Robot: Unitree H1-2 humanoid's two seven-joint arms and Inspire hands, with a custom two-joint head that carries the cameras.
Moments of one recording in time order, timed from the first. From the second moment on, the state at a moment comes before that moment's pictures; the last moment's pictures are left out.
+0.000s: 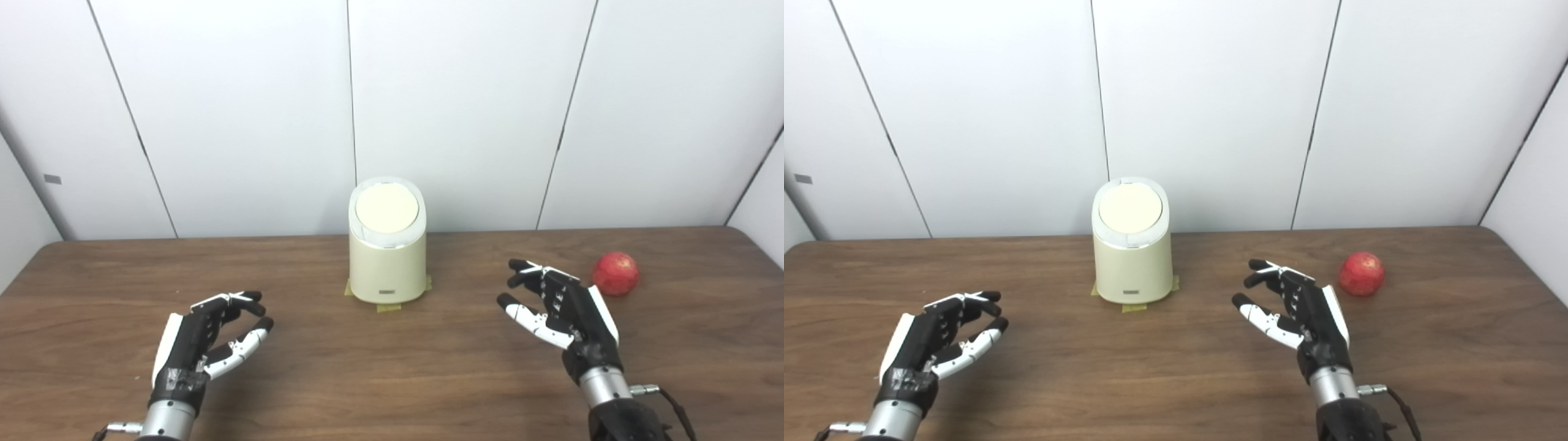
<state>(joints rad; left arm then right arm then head) -0.06 0.17 0.07 -0.27 0.09 0.25 -0.05 -0.11 -0.07 -0.04 -0.21 -0.06 0.23 -0.02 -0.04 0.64</state>
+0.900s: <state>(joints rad) -0.06 0.14 0.12 -0.28 -0.12 0.30 -0.08 -0.11 -0.08 -0.05 -0.23 0.15 0.39 0.08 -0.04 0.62</state>
